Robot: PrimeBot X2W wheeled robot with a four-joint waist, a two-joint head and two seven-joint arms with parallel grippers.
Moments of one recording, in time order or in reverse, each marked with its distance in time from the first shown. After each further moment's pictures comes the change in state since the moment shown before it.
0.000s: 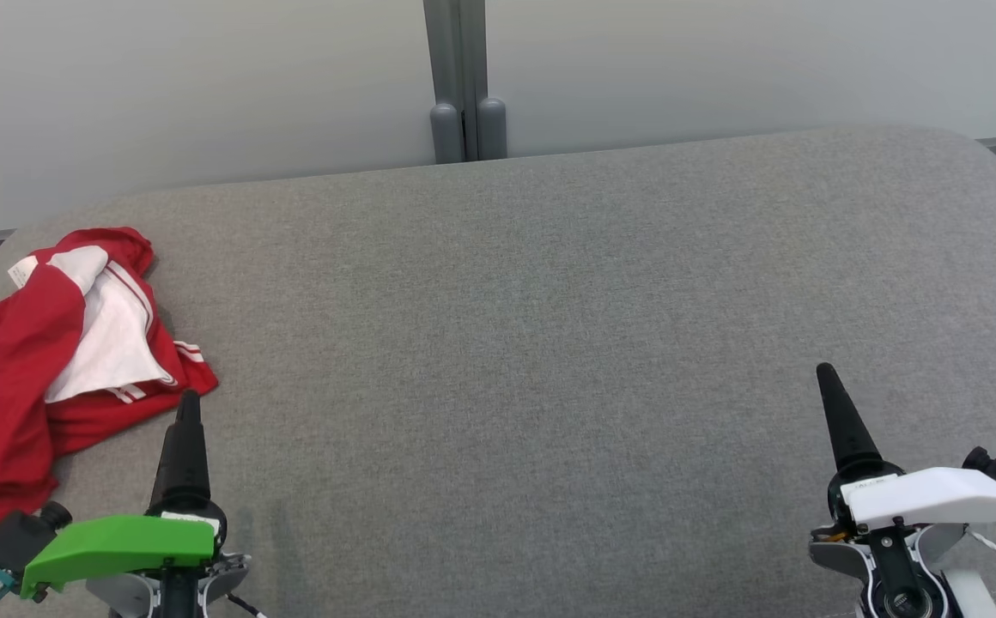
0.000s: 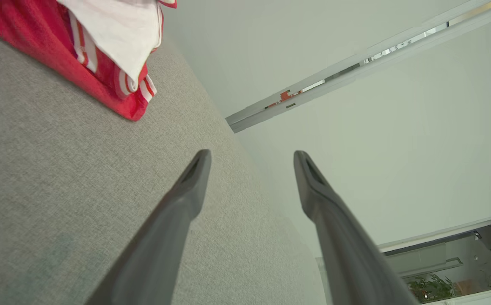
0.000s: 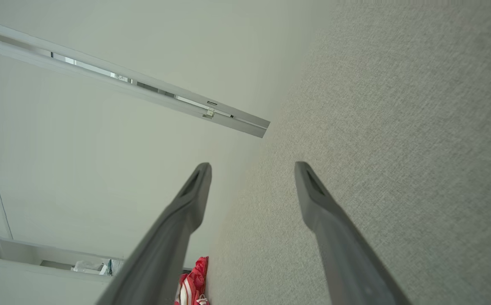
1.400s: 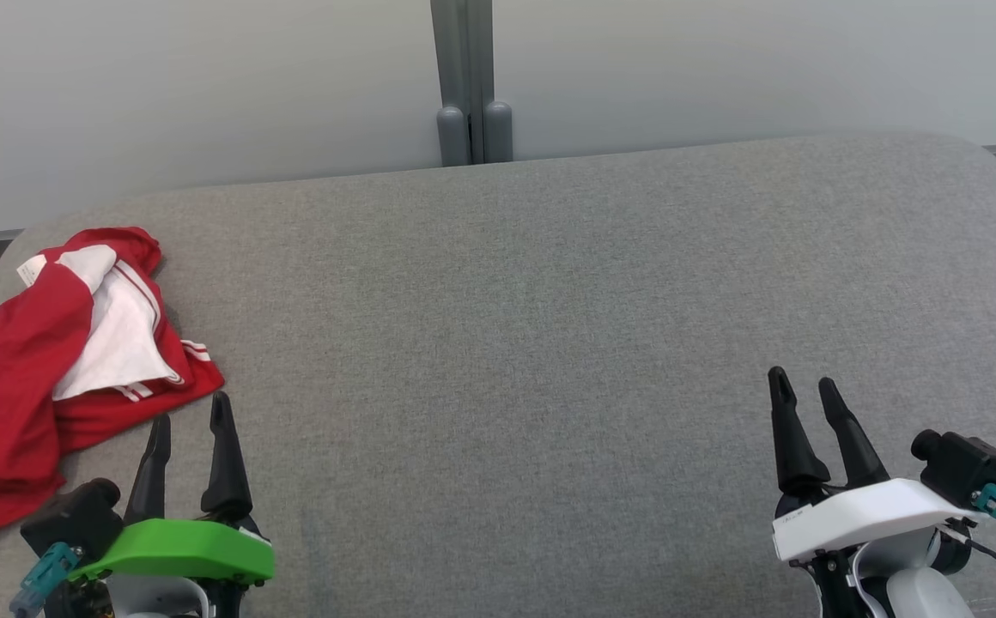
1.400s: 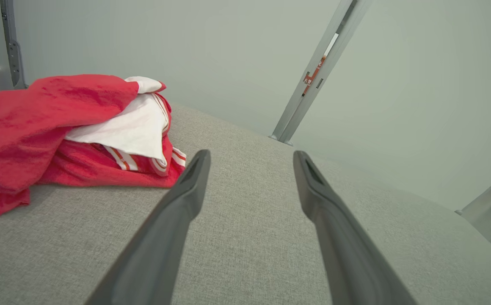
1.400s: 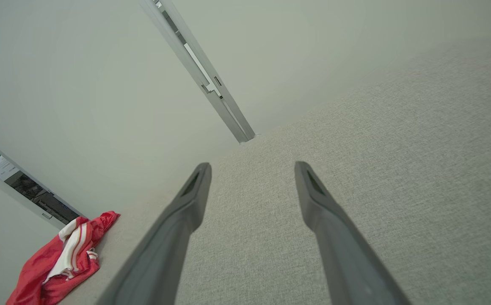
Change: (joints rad) left arm 0.019 0.007 -0.044 -0.013 0.673 0.035 -0.132; right arm 0.026 -0.004 0.089 -0.044 -0.627 0.000 -0.132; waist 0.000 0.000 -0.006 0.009
